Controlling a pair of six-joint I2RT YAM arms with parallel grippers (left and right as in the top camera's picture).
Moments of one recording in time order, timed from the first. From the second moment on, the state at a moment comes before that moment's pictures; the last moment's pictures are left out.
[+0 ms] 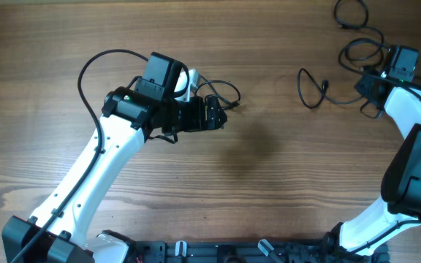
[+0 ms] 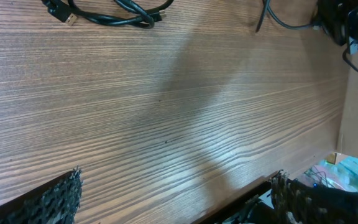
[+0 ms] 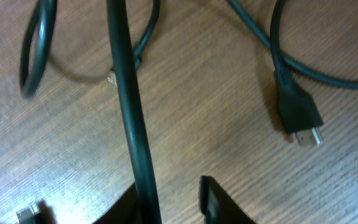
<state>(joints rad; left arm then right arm) -0.42 1.48 1.27 -0.90 0.45 -0.49 -0.31 1.89 1.18 -0.29 0.12 0.37</state>
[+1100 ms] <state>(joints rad) -0.42 1.48 1.27 -0.88 0.45 -0.49 -0.63 1.79 1.29 -0.28 -0.22 0.46</state>
